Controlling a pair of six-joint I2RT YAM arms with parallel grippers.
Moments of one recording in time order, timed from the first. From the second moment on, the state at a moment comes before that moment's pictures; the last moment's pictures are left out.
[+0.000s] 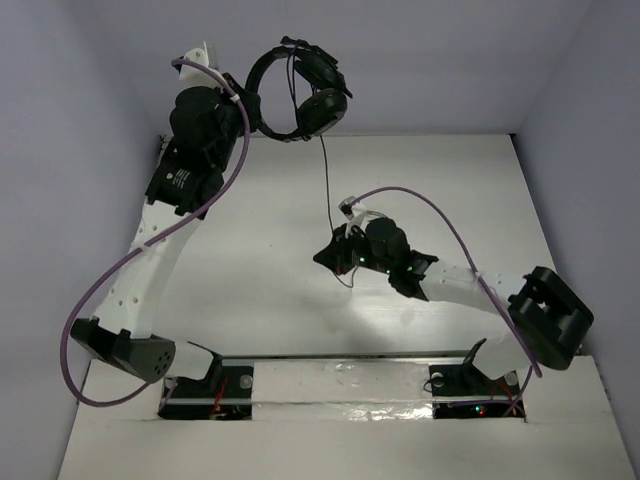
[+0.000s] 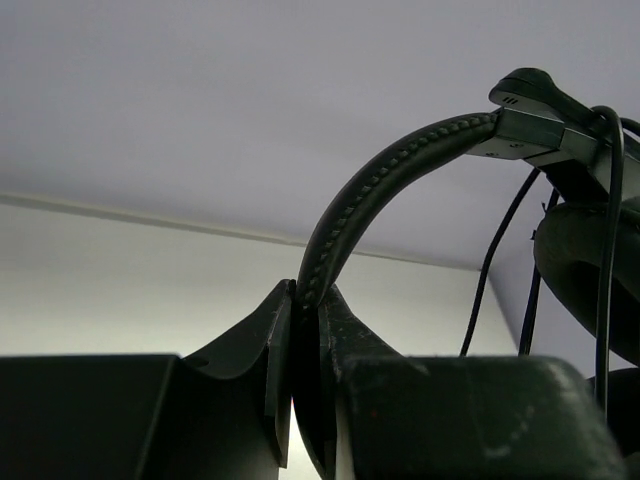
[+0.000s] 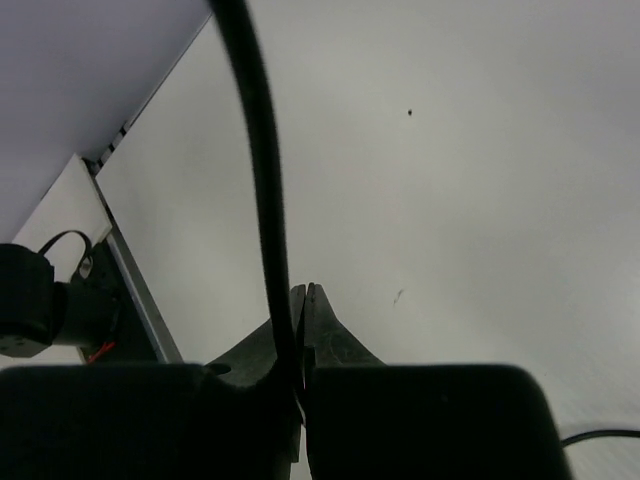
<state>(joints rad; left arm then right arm) -0.42 1.36 1.73 -0.37 -0.21 -0.48 0.81 1.49 0.78 0.43 -0.26 0.48</state>
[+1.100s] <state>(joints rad) -0.53 1.65 1.29 -0.28 -0.46 -0.44 1.11 1.29 1.29 -0.49 0.29 0.26</state>
